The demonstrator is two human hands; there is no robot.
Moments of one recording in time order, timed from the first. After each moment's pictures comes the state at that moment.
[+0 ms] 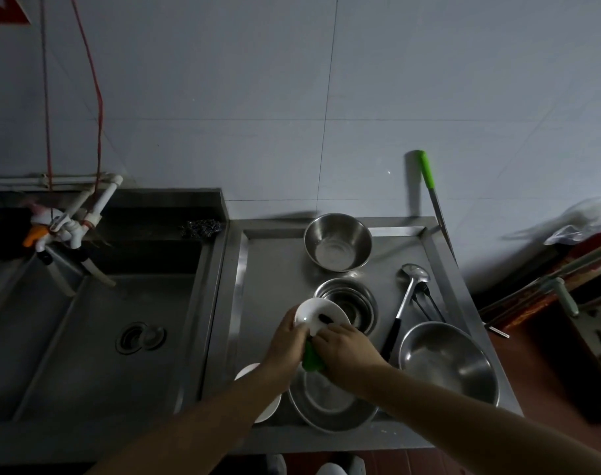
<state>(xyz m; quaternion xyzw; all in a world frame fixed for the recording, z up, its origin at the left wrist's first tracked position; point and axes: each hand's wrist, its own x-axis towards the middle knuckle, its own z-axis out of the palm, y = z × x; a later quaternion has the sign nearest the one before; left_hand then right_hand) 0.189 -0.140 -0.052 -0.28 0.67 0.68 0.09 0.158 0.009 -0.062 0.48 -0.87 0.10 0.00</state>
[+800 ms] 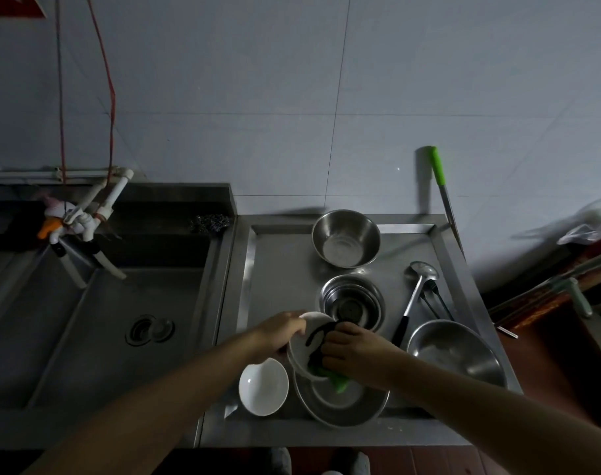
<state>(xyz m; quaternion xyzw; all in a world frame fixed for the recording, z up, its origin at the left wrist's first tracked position) 0.175 -0.196 -0.047 -0.21 0.70 0.60 0.33 0.144 0.029 -0.060 0.66 -0.75 0.00 0.05</state>
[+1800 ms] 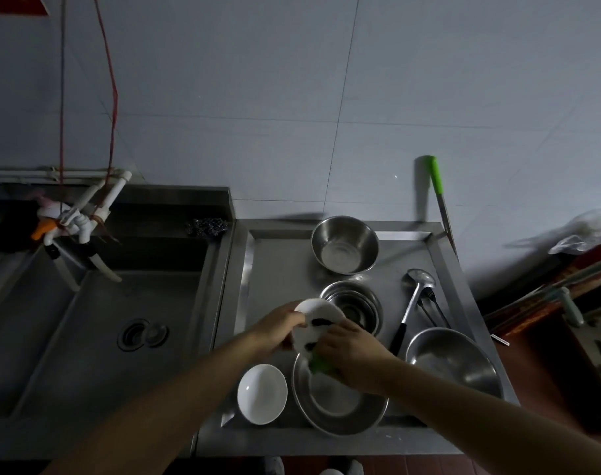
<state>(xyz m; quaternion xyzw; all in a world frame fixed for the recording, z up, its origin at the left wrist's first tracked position) 0.165 -0.196 -0.036 -0.22 0.68 0.65 0.26 0.142 0.009 -0.054 0.58 -0.81 0.06 0.02</state>
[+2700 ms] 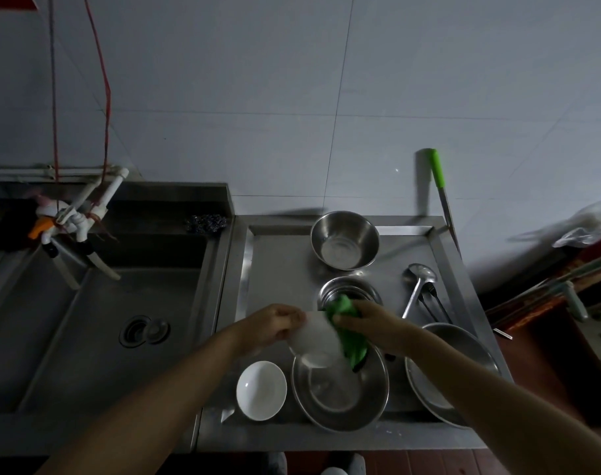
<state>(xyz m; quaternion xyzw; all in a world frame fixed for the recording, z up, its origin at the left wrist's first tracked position) 0.168 -0.217 -0.045 -0.10 0.65 0.70 0.28 0.105 0.024 -0.027 0.11 -0.73 0.54 -0.41</state>
